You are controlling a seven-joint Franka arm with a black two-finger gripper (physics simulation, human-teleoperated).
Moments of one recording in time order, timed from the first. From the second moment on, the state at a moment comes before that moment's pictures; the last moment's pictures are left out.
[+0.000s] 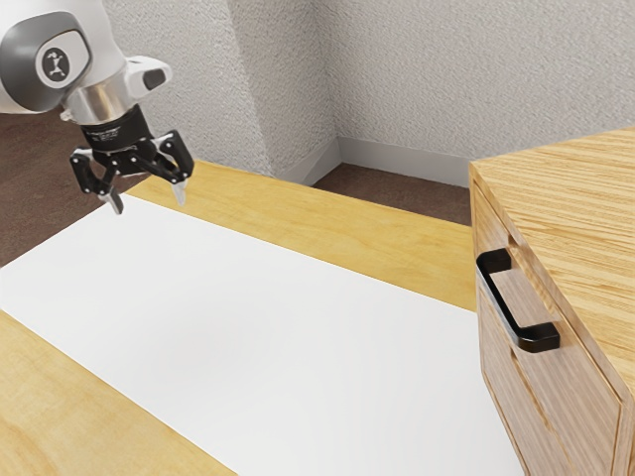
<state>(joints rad) 0.16 0.03 0.16 -1.43 0.04 1.57 -0.33</state>
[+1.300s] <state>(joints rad) -0.08 -0.08 0.14 -1.54 0.08 1.45 -0.31</state>
